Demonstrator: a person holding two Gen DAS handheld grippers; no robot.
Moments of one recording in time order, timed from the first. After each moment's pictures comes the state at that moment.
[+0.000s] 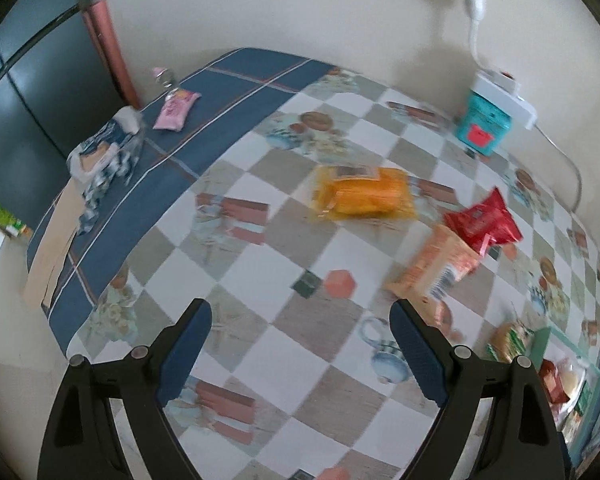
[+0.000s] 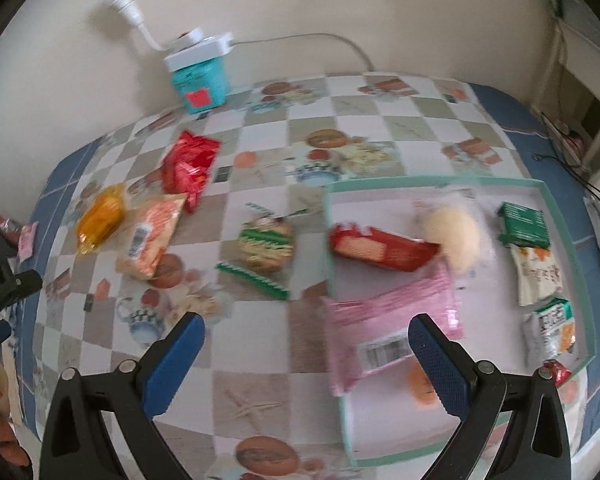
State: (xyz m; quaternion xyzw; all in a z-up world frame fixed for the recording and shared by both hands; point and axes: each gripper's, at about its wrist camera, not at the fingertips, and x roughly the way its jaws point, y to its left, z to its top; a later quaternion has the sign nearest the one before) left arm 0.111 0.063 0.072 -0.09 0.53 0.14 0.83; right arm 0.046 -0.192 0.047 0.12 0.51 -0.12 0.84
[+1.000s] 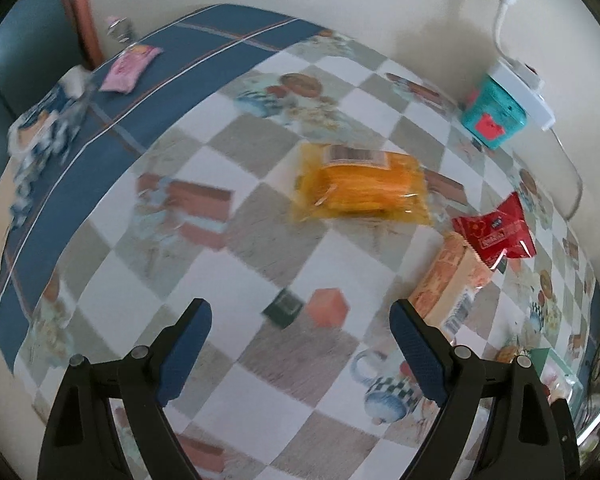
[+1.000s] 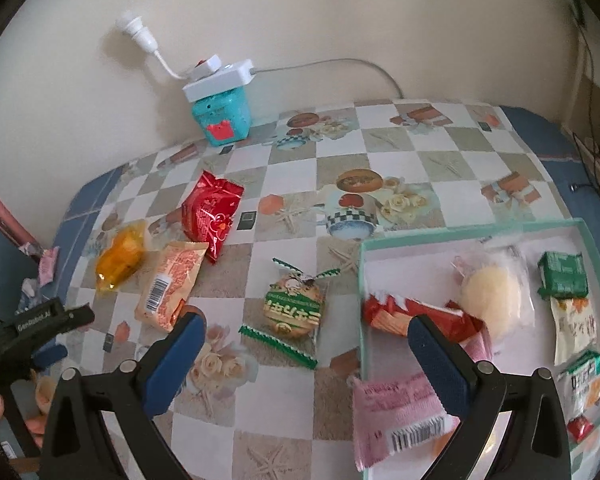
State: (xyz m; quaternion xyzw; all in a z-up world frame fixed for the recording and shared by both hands) left arm 0.158 0.074 0.015 -0.14 0.57 0.07 0.81; right arm 0.084 -0.206 0.045 0.14 0.46 -0.07 0.87
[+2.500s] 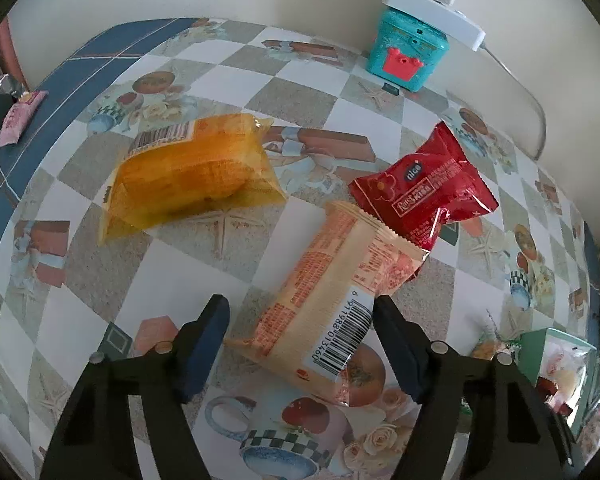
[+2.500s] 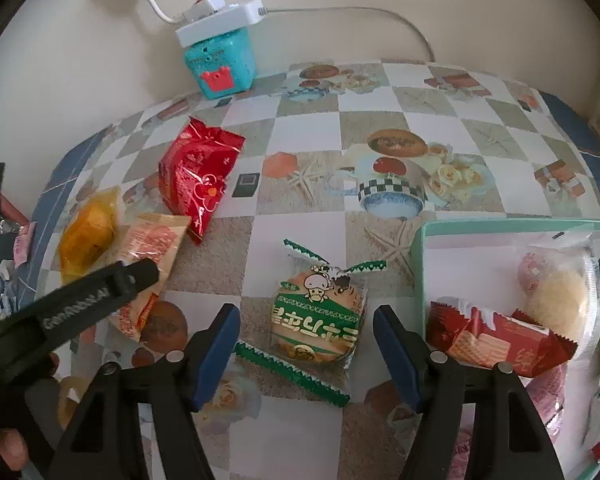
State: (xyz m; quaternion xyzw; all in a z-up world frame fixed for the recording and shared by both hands) left arm 0.198 -0.016 -0.018 -0.09 0.57 -0.02 0.82; right arm 0.127 -0.190 -0.012 0.13 0.51 -0.07 0.85
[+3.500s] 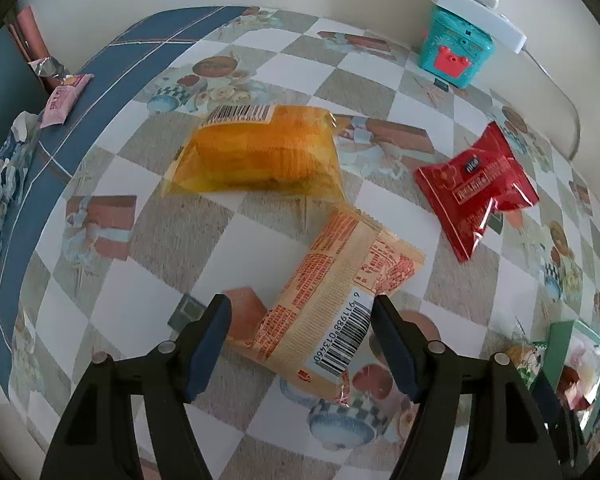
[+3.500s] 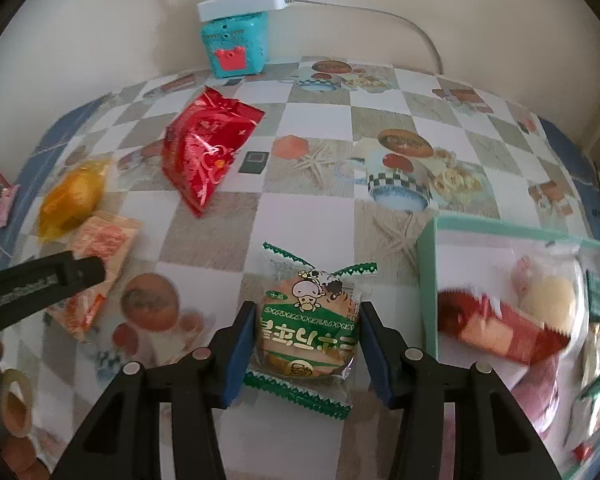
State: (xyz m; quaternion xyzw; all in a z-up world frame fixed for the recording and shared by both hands) left arm 0.182 0.006 -0.014 -0.07 0.59 0.05 0.80; right arm 0.119 -0.166 -0.015 0.06 0.52 -0.08 0.85
